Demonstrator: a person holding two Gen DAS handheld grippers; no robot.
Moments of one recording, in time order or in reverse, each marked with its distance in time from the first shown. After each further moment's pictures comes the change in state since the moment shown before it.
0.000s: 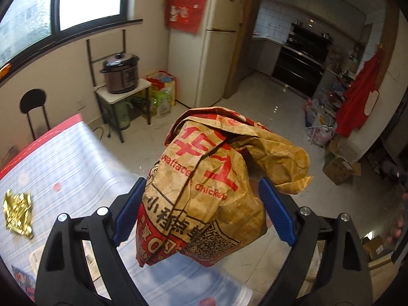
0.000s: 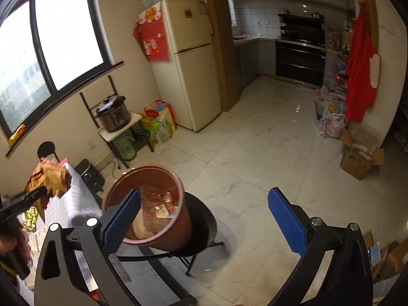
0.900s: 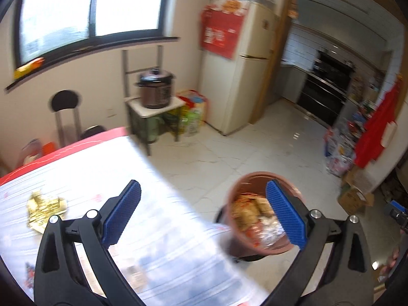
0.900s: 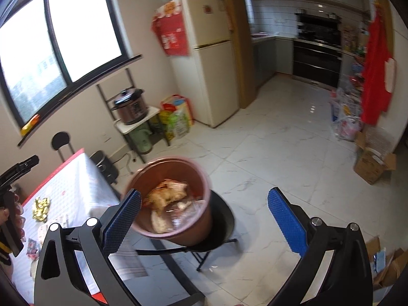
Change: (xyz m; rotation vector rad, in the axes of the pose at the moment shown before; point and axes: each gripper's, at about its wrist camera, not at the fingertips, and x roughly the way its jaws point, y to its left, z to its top) left arm -0.064 0.082 0.007 -0.134 -0.129 0.157; right arm 0.003 0.045 -0.007 -0.062 0.022 0.119
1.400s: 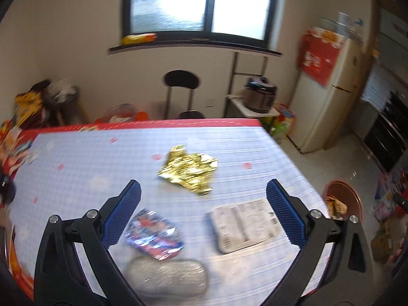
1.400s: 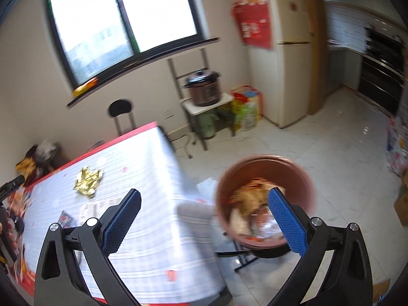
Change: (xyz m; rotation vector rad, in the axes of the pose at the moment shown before) left arm -0.175 0.225 -0.087 -0.305 -0.026 0.388; right arm 0.032 0.186 -0.006 -0.221 0.074 0.292
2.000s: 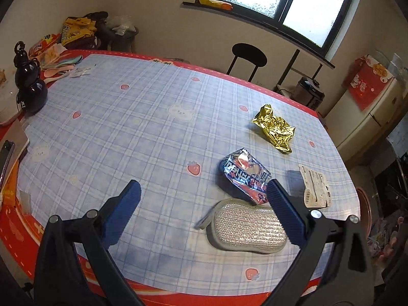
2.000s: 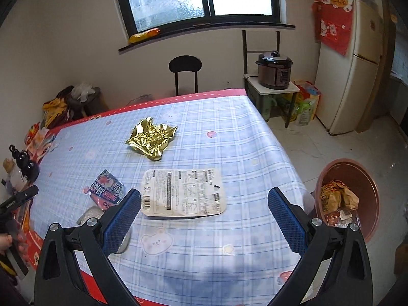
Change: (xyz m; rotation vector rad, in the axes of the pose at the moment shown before) left arm -0.015 0.183 -0.099 -0.279 0.133 0.074; right arm 0.054 0.220 -0.037 -0.263 0.154 0.151
